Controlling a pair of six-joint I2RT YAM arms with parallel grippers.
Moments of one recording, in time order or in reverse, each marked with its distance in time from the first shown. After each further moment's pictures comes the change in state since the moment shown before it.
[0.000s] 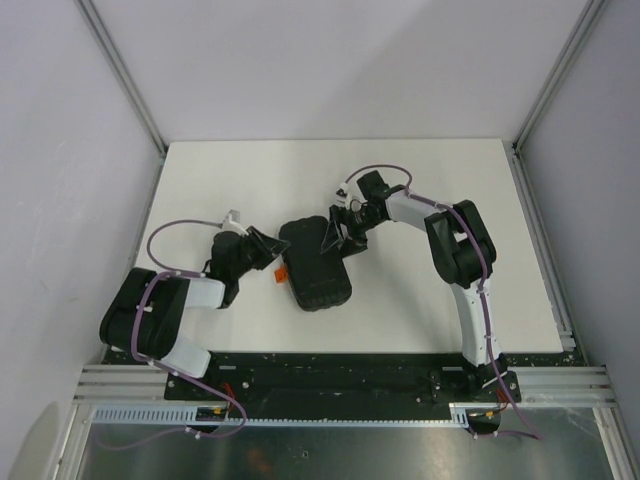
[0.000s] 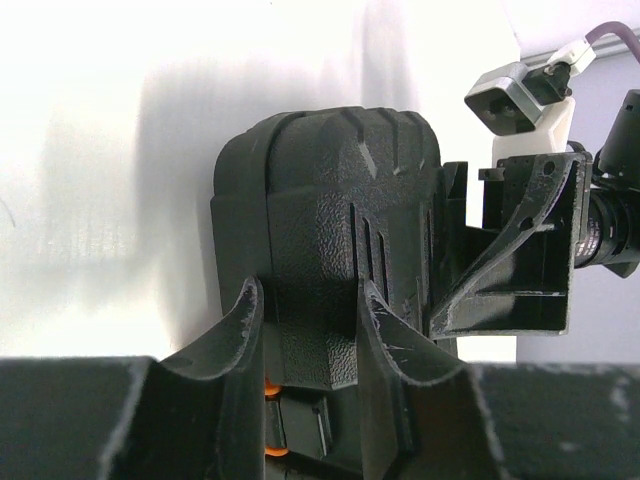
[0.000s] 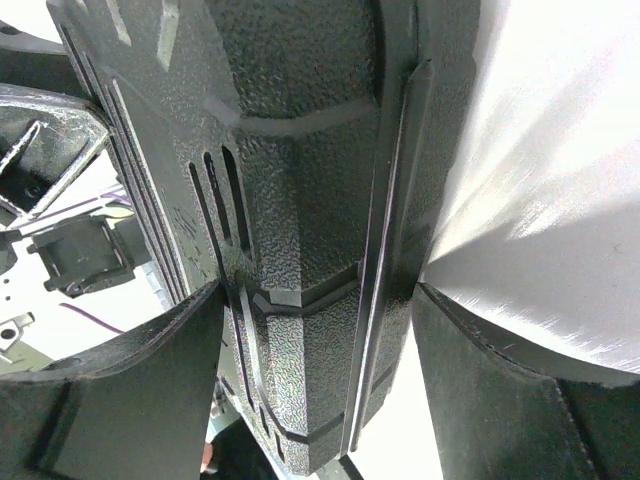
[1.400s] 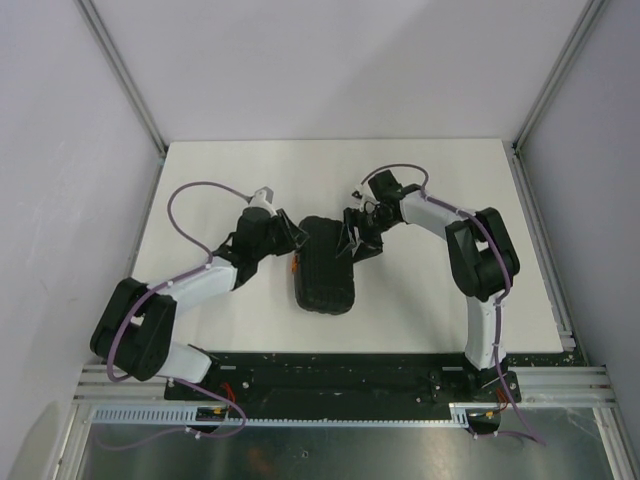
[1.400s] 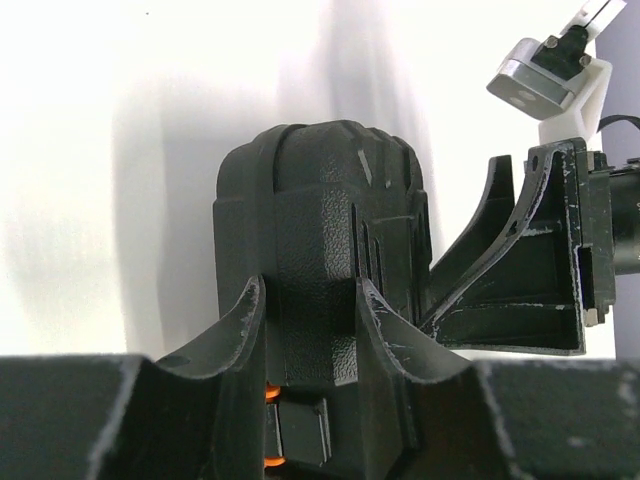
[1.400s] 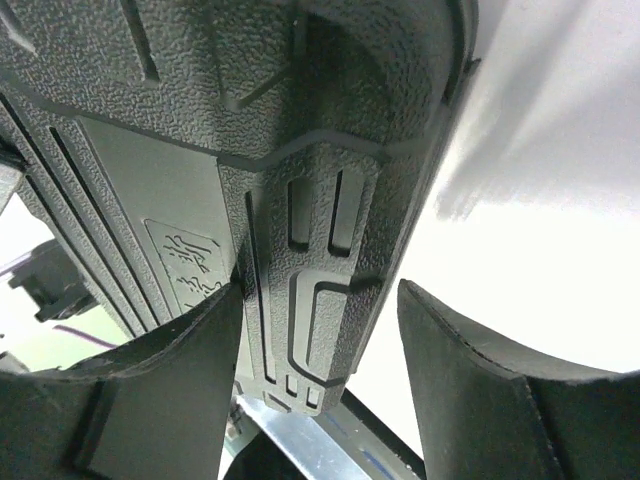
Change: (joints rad) left arm -0.216 -0.107 0.301 -0.513 -0.179 0.222; right arm -0.031 -0.179 -0.132 -0.091 0.144 0.059
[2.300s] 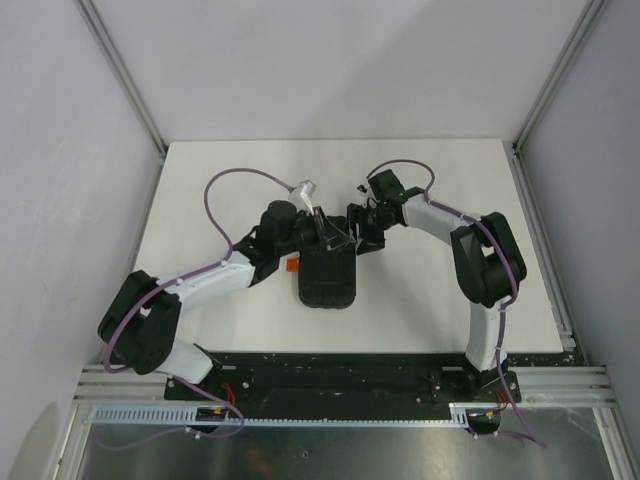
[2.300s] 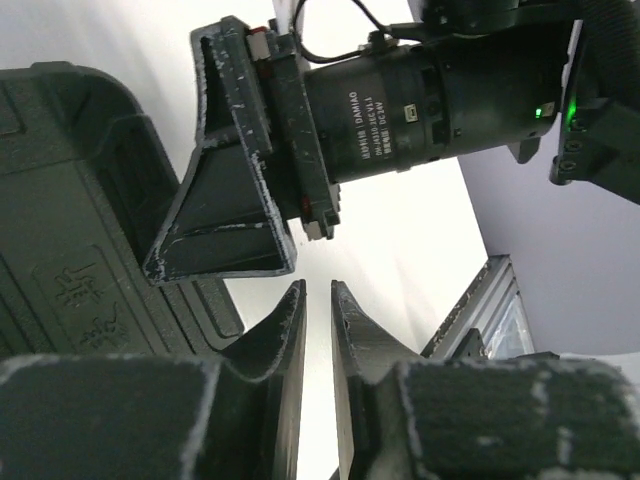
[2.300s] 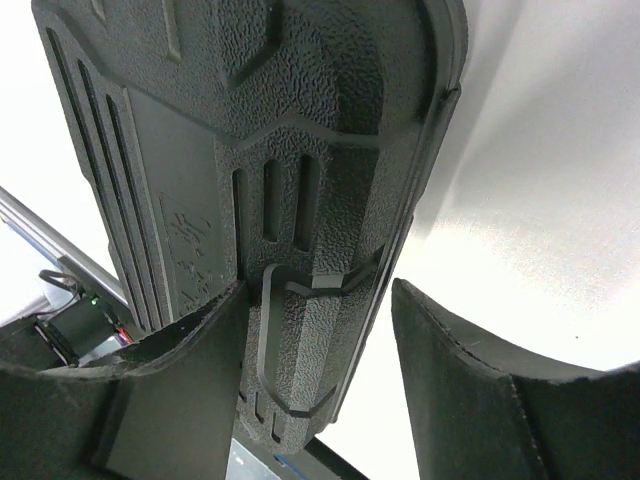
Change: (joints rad) left arm -0.178 0.051 0.150 0.053 0.206 -0.026; right arm 0.014 -0.079 -0.060 0.099 0.234 0.053
